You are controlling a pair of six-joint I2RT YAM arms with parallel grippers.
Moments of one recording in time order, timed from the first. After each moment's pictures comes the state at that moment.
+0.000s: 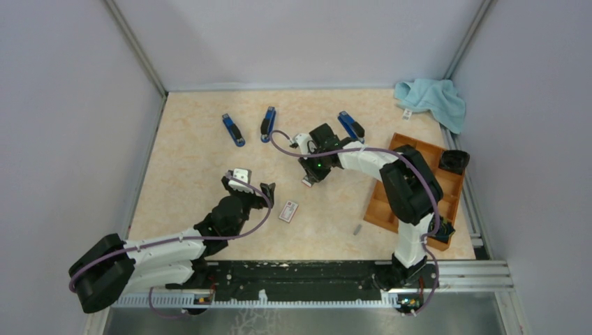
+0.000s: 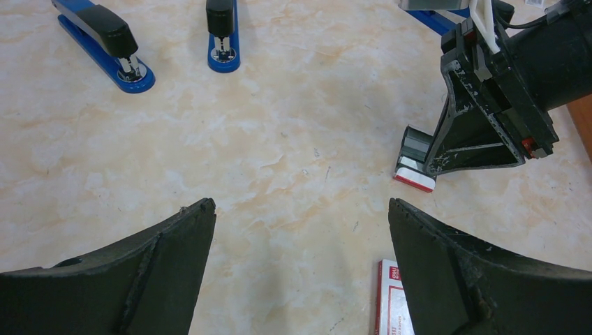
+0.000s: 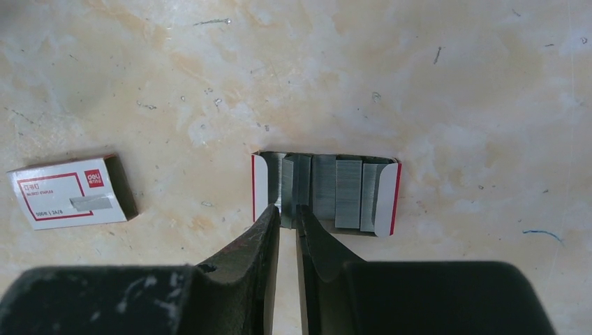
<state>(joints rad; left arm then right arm) -0.91 1.02 0.20 0.67 -0.62 -0.24 0.60 1.87 1.23 -0.41 -0.29 -0.24</state>
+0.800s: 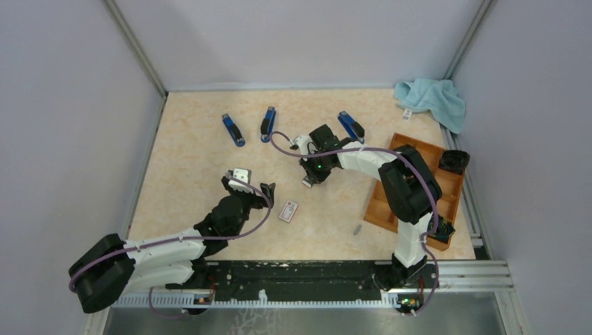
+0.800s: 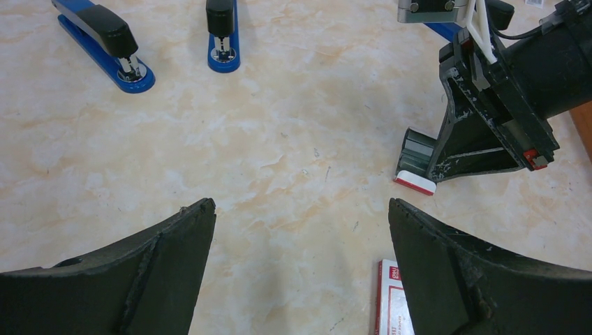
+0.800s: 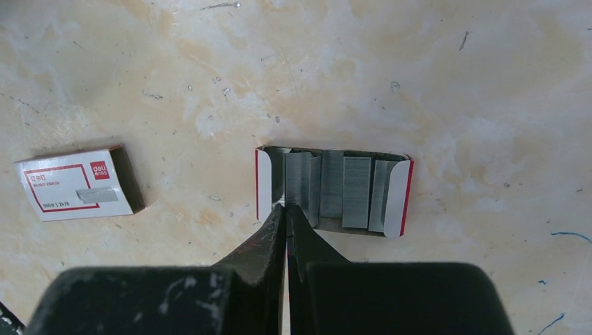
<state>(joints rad) -0.91 1.02 0.20 0.67 -0.62 -0.24 0.60 1.88 1.23 -0.44 -0.31 -0.23</state>
